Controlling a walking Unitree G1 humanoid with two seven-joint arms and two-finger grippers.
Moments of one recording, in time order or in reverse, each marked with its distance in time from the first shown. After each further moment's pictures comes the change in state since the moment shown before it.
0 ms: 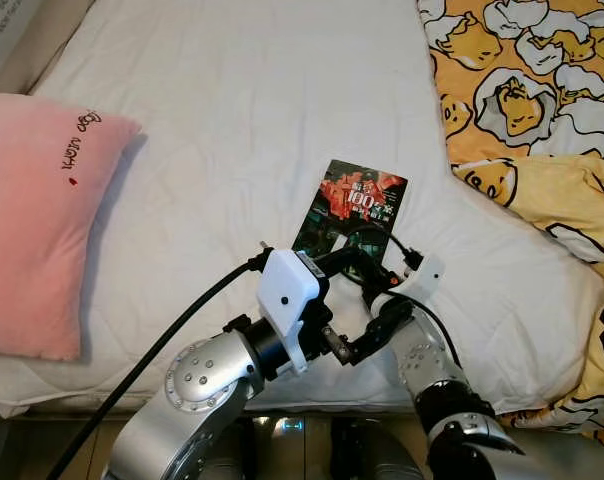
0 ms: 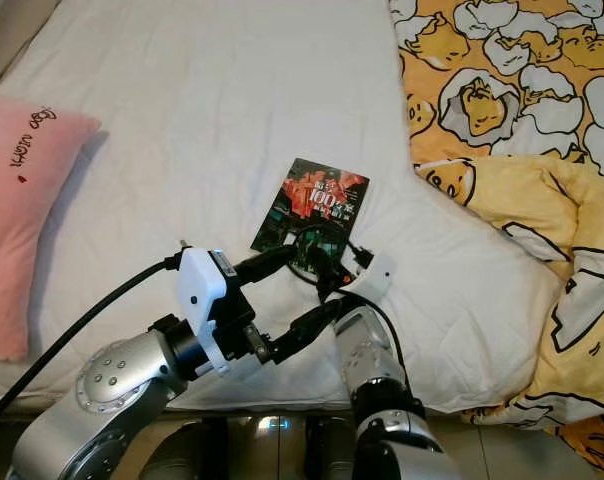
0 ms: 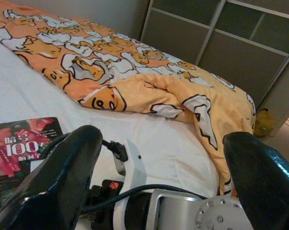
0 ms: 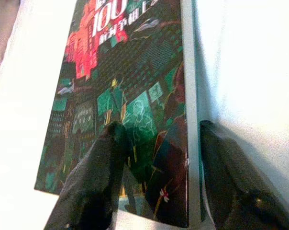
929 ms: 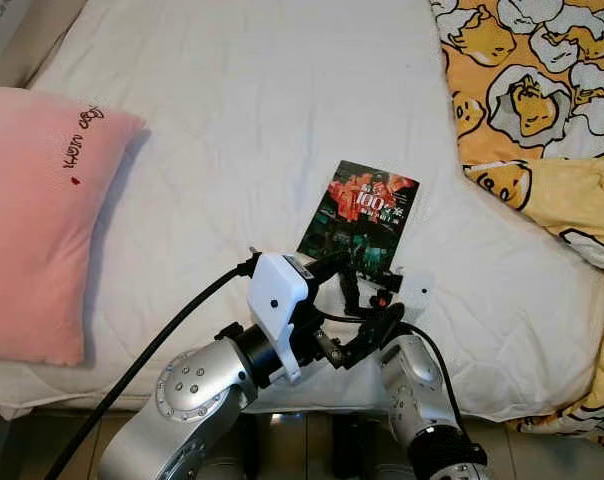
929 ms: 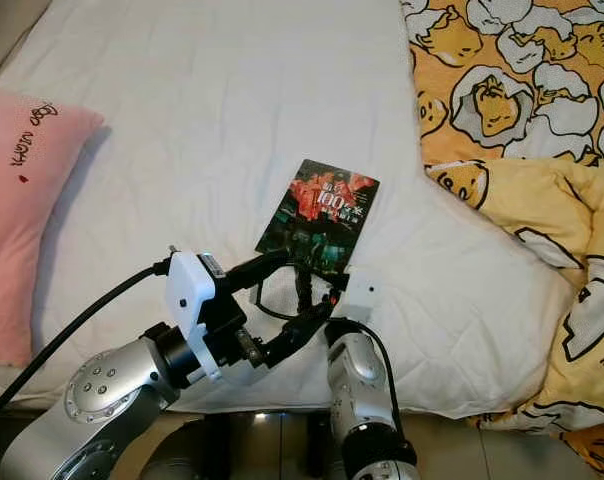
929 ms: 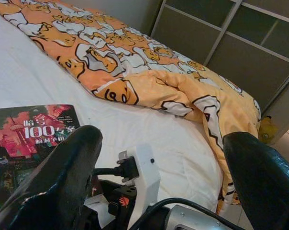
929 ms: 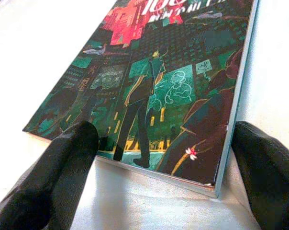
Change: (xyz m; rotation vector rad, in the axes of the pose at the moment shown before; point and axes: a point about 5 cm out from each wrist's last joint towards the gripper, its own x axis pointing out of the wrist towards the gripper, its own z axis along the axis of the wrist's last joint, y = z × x) left arm -0.008 -0.002 0.000 -0.048 0.009 0.034; right arm -0.024 0.006 -0.023 -0.422 -0.110 0.037
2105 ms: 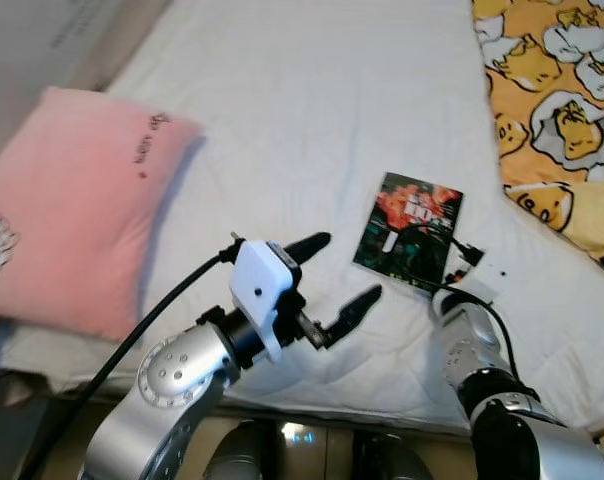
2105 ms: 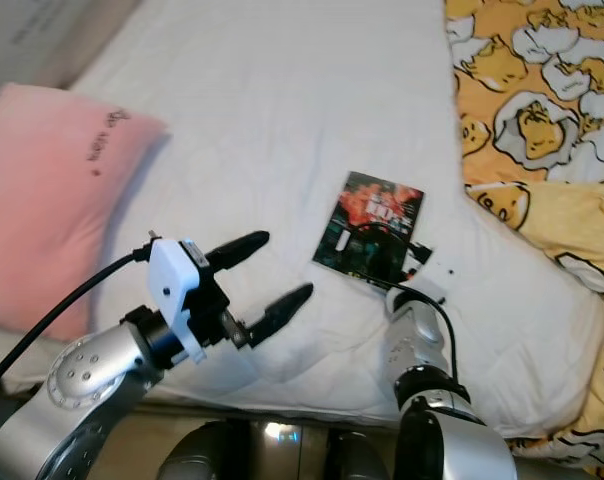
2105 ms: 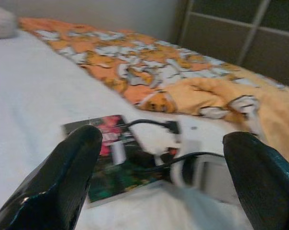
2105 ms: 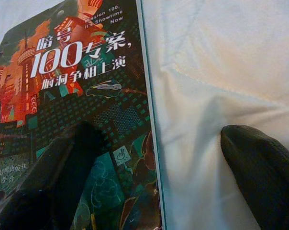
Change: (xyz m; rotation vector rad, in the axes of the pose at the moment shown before) left arm -0.005 0.012 0.008 0.114 -0.014 0.013; right arm 0.017 -0.088 0.053 0.078 -0.024 -0.415
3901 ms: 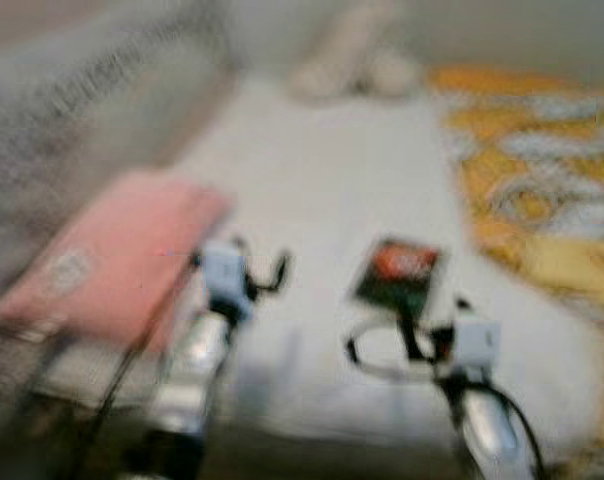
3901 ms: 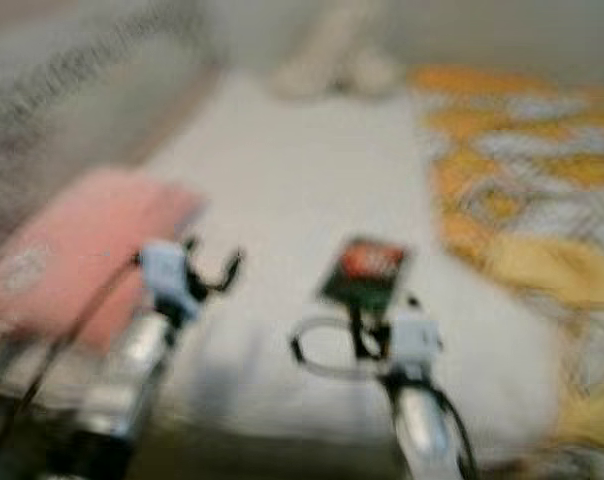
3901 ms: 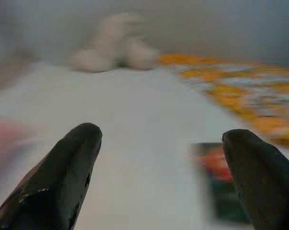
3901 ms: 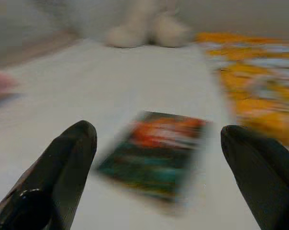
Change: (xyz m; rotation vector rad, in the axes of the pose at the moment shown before) left arm 0.013 0.081 -0.109 -0.082 0.092 0.578; right arm -0.116 -0.010 -0.017 -0.490 -0.140 0.227
